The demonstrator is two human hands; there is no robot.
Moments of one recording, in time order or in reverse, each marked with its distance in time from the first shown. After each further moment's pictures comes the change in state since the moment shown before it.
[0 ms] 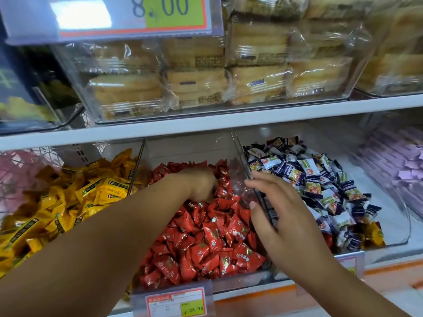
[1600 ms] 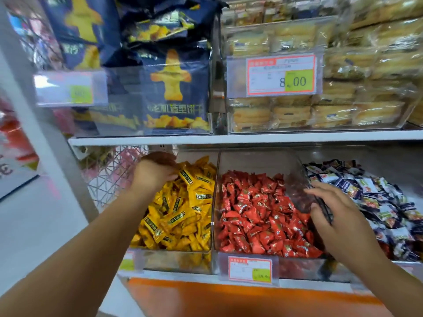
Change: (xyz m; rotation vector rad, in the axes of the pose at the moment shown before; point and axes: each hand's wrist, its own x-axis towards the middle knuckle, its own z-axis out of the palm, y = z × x) left_hand -0.212 -0.102 0.003 -0.822 0.900 -0.677; right_hand 0.000 -0.017 0.000 -0.110 0.008 0.047
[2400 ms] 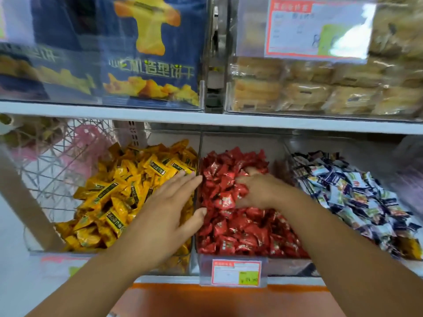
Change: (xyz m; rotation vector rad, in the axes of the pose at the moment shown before) left_hand -0.088 -0.022 0.050 0.194 -0.293 0.554; right_hand 0.102 -0.036 0.082 -0.537 -0.802 -0.007
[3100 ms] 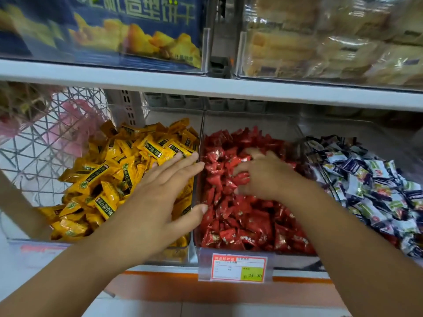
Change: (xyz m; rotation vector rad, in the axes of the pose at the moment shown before) left_hand -0.002 -0.002 -0.006 -0.031 -0.049 0.021; right_hand -0.013 -0.015 -0.004 0.023 0.062 -0.052
